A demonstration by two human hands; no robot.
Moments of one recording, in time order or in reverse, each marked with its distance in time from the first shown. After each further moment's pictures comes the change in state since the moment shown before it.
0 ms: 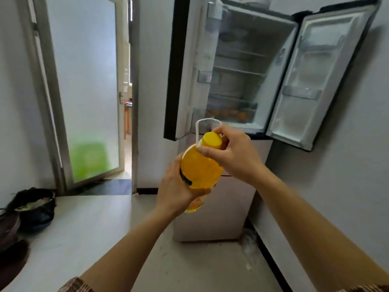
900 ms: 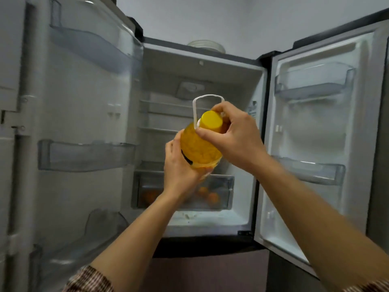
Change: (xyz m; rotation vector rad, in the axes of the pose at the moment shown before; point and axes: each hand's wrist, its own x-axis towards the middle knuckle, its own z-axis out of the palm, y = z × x) left_hand 0.531 0.037 0.355 -0.175 0.271 0.376; right_hand 0.414 0.364 -0.192 -0.149 0.441 -0.404
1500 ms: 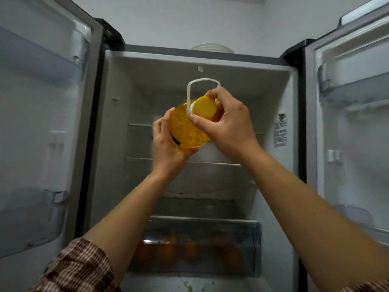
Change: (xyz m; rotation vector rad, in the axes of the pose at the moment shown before) left_hand 0.206 -0.106 0.082 0.202 0.223 0.289; right_hand 0.145 0.167 0.072 0.175 0.166 -0.173
